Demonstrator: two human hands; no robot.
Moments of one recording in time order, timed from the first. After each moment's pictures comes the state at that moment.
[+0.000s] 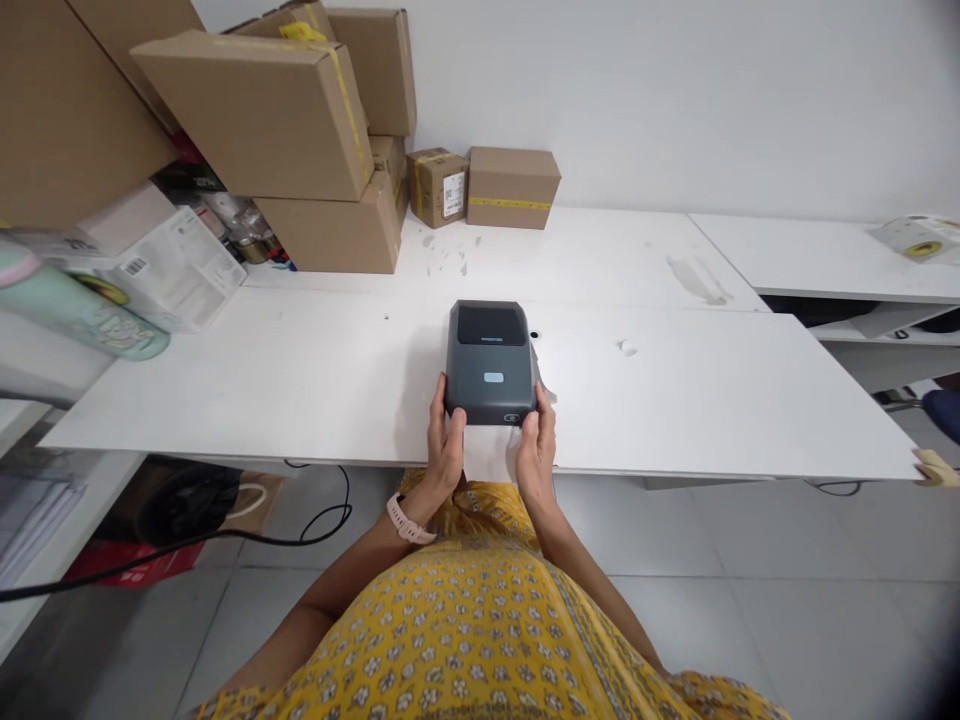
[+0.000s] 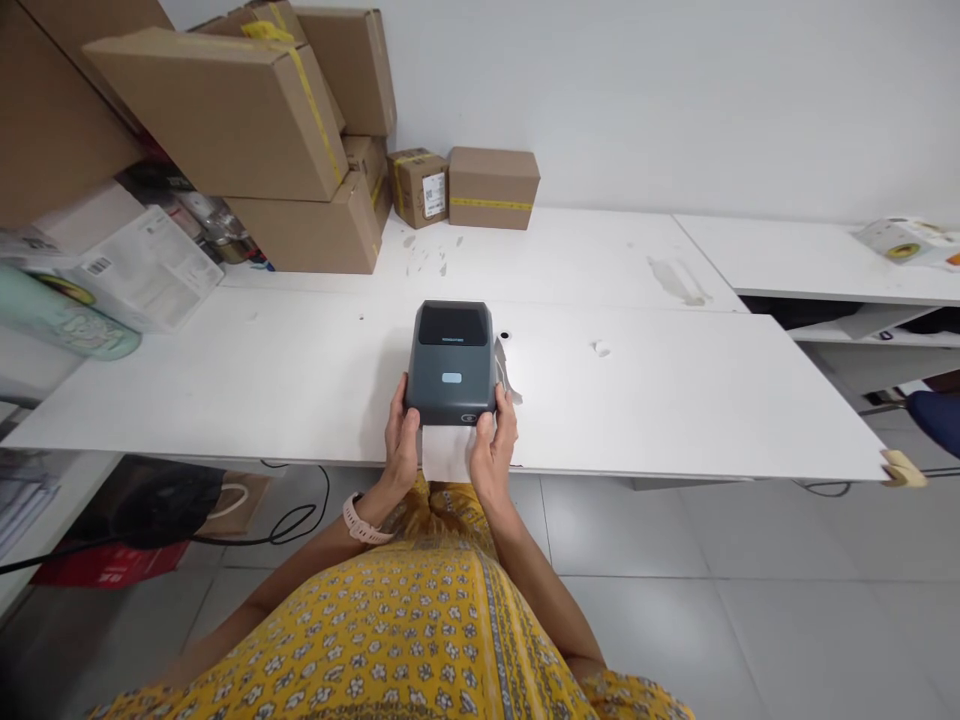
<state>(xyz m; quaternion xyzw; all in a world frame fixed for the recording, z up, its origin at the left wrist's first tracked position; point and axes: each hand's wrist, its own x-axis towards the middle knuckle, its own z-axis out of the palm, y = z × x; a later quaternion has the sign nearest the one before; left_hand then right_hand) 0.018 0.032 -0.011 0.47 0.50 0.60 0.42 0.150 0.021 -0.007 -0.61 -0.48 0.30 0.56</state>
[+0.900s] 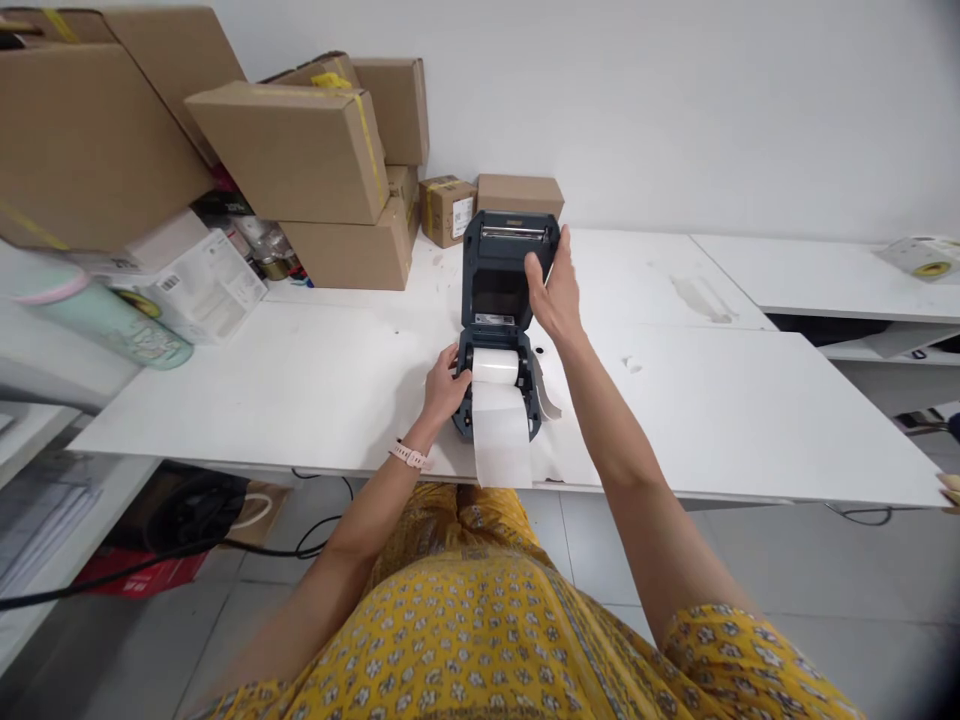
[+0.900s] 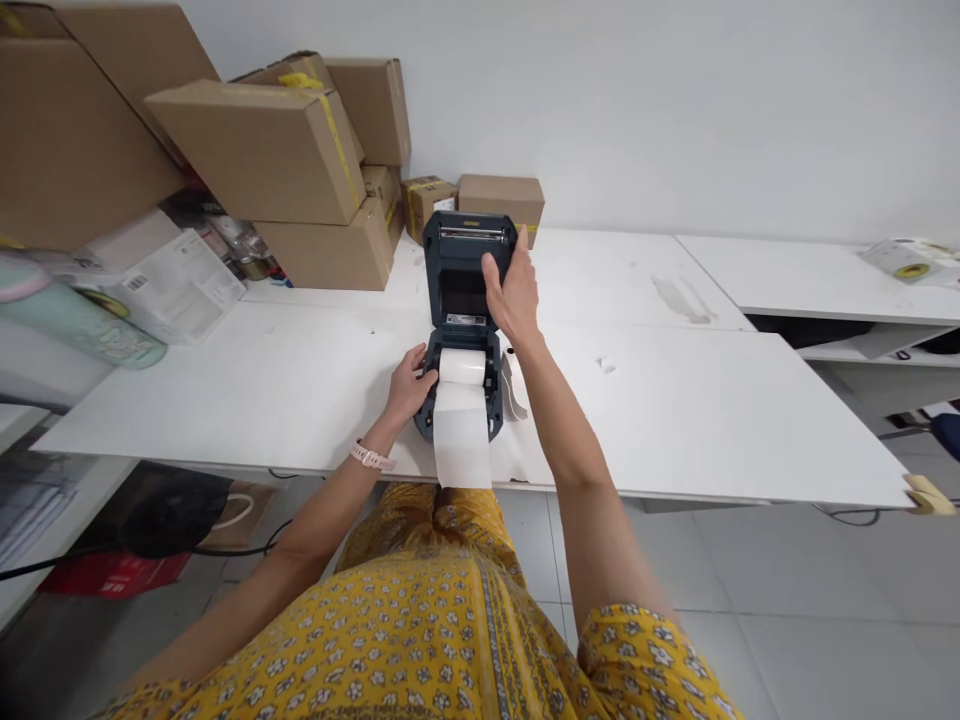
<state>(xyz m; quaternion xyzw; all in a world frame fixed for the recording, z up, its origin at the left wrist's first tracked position) -0.011 0.145 0.003 0.56 0.60 0.46 0.35 0.181 0.240 0.111 -0.56 -0.70 0.04 0.44</state>
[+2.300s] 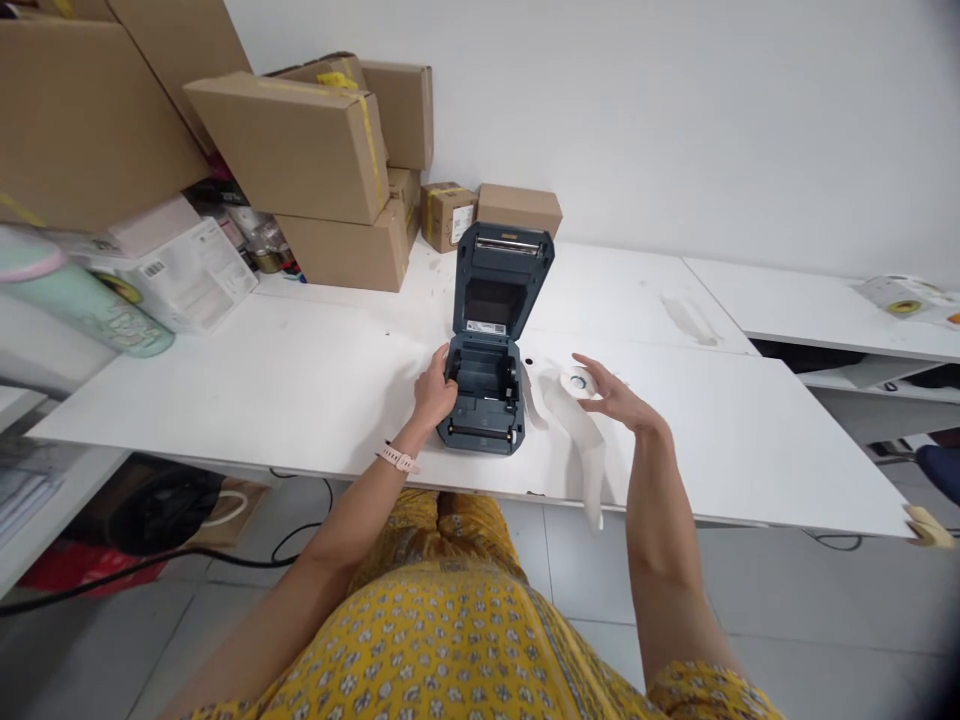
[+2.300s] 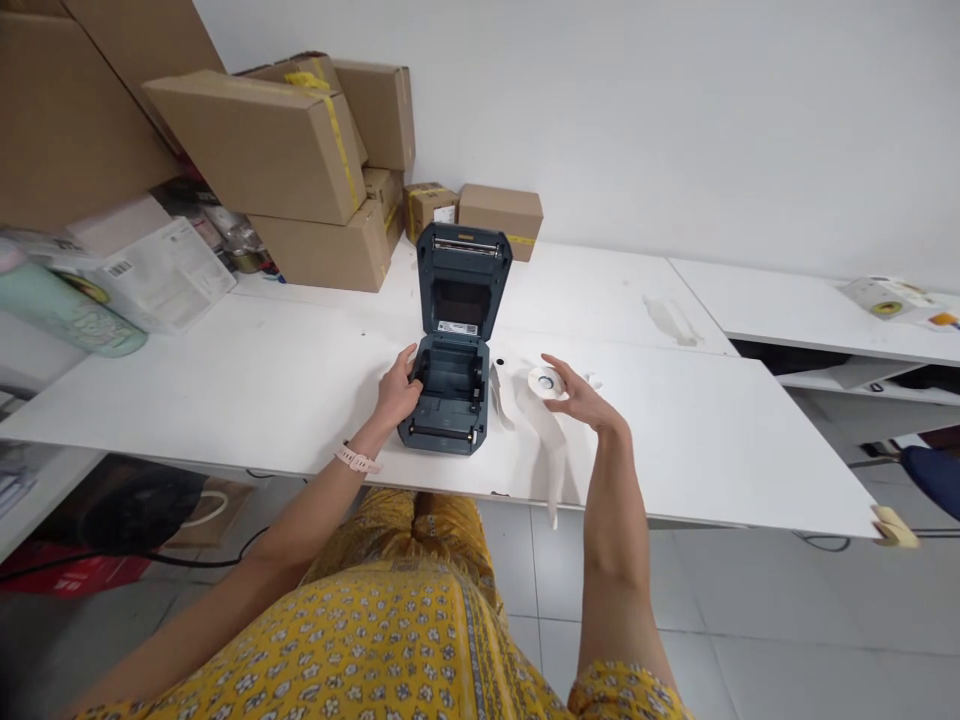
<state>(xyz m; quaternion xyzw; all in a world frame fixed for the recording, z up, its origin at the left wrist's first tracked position) 0.000 0.145 0.022 0.58 0.67 0.37 0.28 0.353 0.167 0.034 -0.52 -0.68 0.44 0.28</state>
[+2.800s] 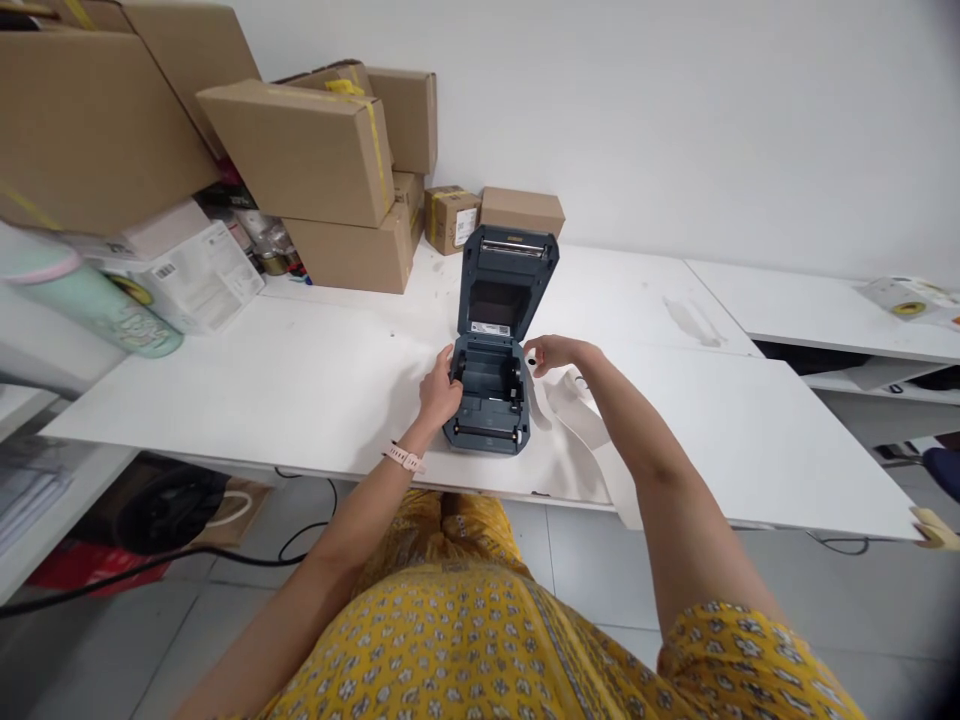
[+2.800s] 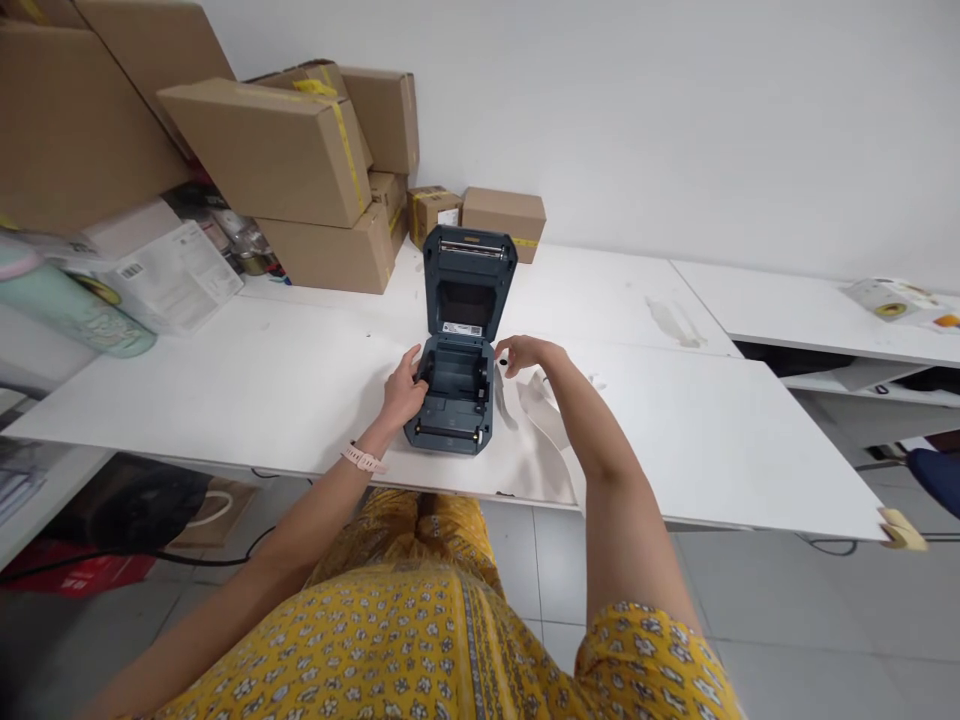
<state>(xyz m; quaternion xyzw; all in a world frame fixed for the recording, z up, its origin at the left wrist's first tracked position) -0.001 0.143 0.021 0.57 0.66 0.38 0.30 0.253 0.288 0.056 -0.53 -0.80 0.28 -0.08</state>
